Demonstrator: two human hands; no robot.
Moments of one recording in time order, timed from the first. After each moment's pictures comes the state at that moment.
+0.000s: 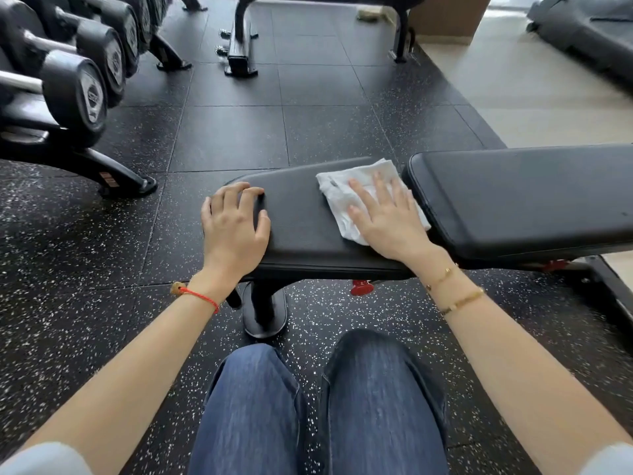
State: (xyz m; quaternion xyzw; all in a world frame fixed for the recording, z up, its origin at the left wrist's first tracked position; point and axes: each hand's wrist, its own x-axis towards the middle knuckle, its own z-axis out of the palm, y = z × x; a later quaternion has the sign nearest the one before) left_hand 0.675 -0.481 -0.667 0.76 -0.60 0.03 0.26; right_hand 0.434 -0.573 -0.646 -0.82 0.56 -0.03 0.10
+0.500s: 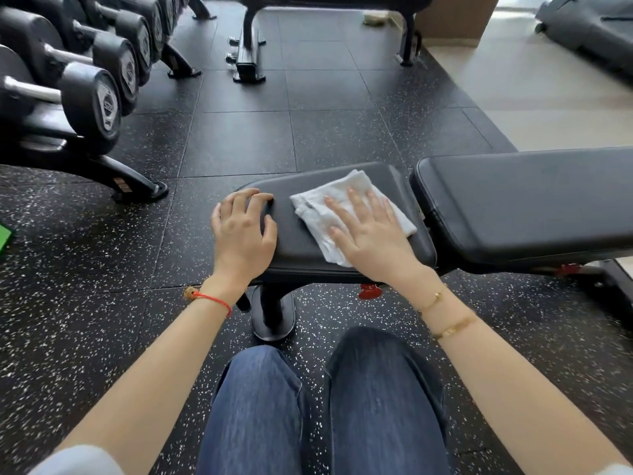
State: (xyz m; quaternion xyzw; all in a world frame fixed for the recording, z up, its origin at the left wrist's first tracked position) left_hand 0.675 -0.479 -0.663 0.76 -0.59 0.02 0.29; right_hand 0.461 -0.541 -0.647 -0.87 0.48 -0.04 0.07
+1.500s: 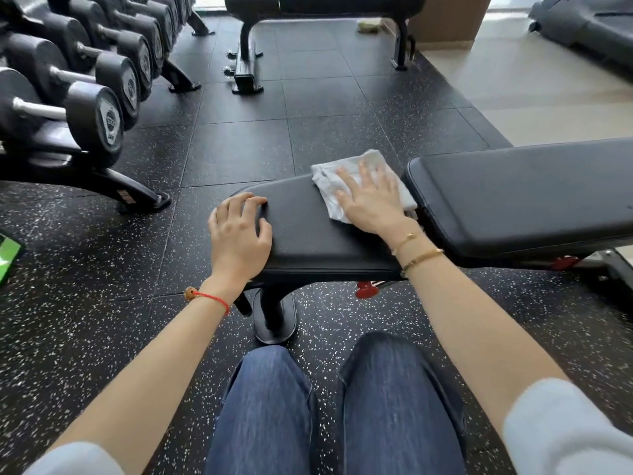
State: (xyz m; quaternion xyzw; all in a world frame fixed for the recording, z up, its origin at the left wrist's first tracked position) left_hand 0.672 -0.479 -0.662 0.76 -0.59 0.02 0.27; right_hand 0.467 -0.603 -0.633 -0.81 0.57 -0.02 0.12
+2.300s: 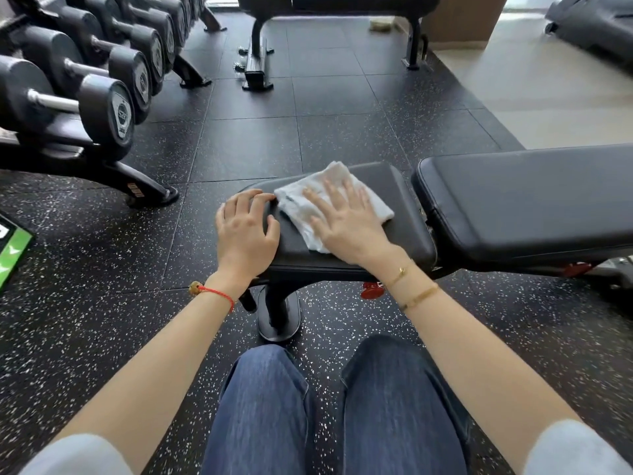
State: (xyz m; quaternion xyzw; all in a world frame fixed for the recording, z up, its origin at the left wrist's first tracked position) left_hand 0.674 -0.480 -0.667 0.76 -0.59 0.03 0.26; right_hand 0.497 -0.552 -0.643 -0.89 0.46 -0.04 0.07
